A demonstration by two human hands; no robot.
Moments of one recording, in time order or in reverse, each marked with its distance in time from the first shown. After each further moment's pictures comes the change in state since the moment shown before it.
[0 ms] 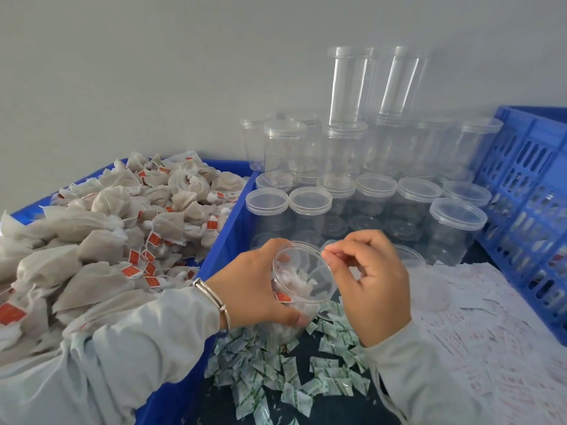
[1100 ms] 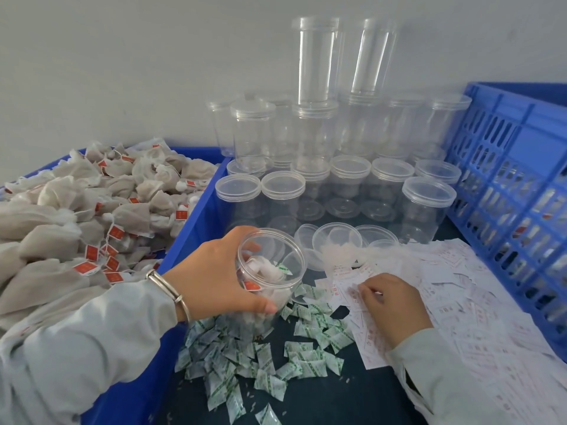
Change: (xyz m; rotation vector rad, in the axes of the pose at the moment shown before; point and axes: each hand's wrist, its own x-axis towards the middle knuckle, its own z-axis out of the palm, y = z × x) left_hand 0.000 0.001 -0.003 -0.015 -0.034 -0.005; right_hand -0.049 0.097 -0.051 -0.390 -0.516 0.509
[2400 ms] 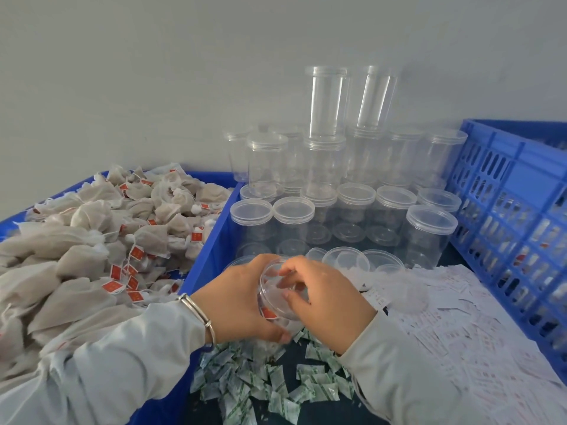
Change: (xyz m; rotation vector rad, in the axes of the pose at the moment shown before) left_hand 0.000 0.000 0.004 0.015 -0.014 0.071; right_hand 0.000 -0.136 -0.013 0.138 -0.122 -0.514
